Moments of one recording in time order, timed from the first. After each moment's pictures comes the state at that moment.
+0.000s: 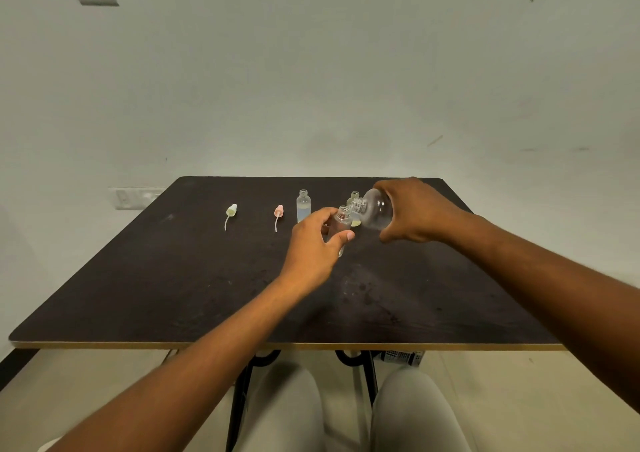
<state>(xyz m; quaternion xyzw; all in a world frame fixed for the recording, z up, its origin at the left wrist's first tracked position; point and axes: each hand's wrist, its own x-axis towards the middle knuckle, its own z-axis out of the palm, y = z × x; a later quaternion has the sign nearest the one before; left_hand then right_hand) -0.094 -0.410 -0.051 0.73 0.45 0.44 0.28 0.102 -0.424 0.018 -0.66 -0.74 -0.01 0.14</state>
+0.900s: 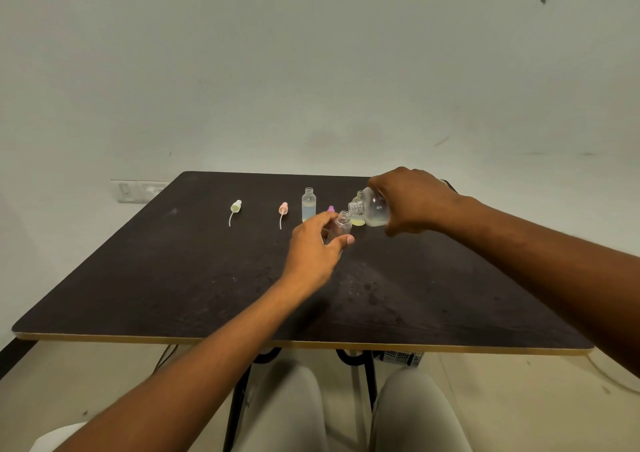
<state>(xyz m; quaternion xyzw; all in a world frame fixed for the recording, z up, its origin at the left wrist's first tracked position) -0.101 -0.402 -0.064 0.71 0.48 0.44 0.29 0.078 -0.417 0.042 -0.65 -0.75 -0.12 0.01</state>
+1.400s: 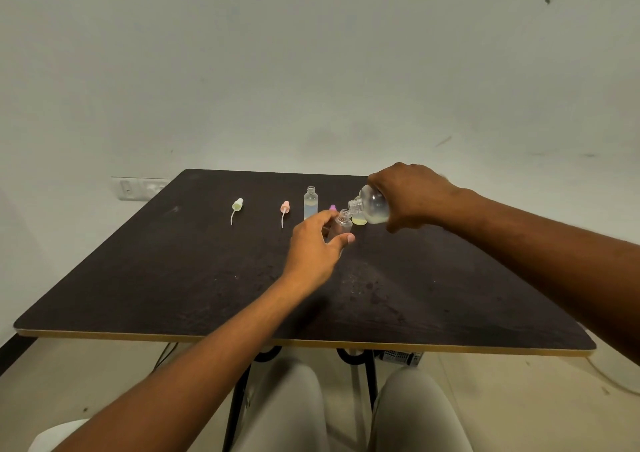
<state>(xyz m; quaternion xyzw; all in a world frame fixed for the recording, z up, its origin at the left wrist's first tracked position) -0.104 -0.398 -0.066 0.71 0.48 0.44 0.28 0.070 -0.413 0.050 -0.65 -0.75 -0.13 -0.02</state>
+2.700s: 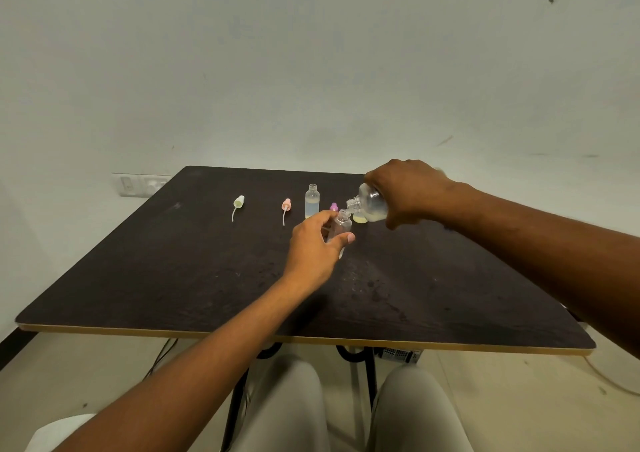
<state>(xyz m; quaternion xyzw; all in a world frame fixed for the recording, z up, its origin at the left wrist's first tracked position) -0.106 -0.398 -0.072 0.70 0.48 0.44 0.30 0.056 -0.415 0.057 -0.64 -0.75 -0.15 -0.05</state>
